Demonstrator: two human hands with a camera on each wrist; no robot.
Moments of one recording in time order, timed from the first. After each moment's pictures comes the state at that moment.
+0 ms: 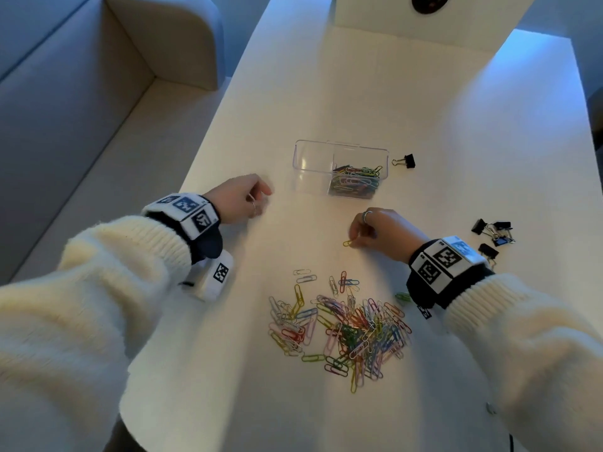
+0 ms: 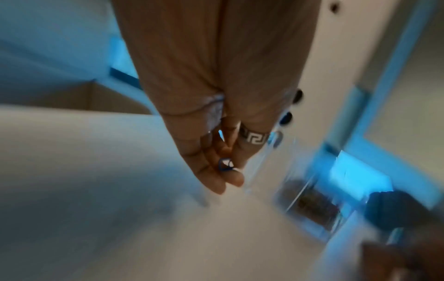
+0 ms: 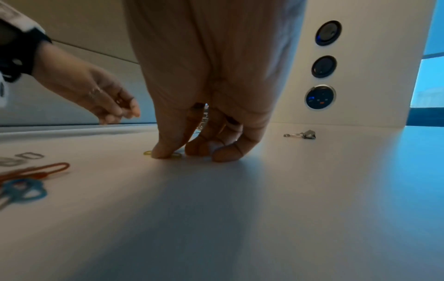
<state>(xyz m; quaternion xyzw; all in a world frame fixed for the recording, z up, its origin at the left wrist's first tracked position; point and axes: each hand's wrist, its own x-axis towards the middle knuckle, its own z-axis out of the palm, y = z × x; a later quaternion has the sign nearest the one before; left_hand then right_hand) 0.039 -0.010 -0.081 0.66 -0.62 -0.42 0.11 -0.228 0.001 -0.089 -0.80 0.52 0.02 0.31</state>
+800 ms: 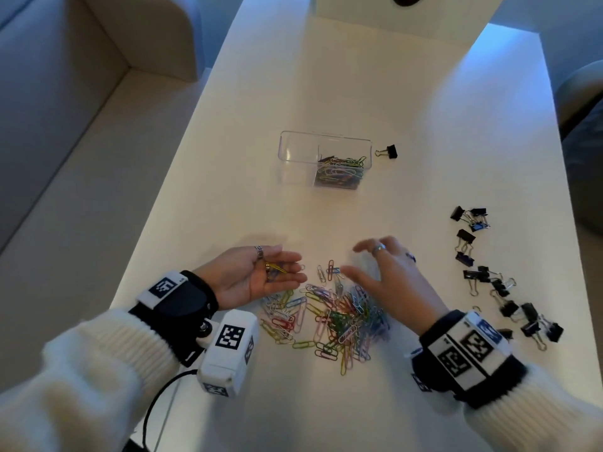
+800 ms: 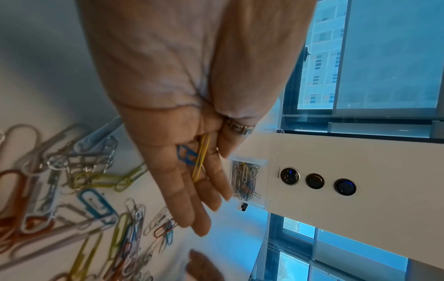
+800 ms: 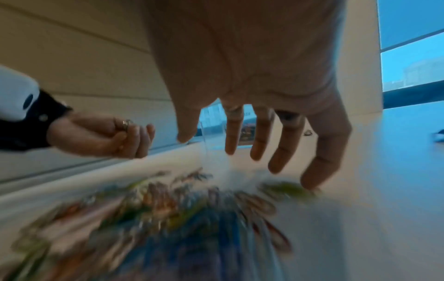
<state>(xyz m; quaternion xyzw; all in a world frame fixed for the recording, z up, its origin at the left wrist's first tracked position) -0.009 0.089 -0.074 0.48 -0.07 -0.83 0.26 -0.236 0.102 -0.064 -0.70 0.65 -0.01 0.31</state>
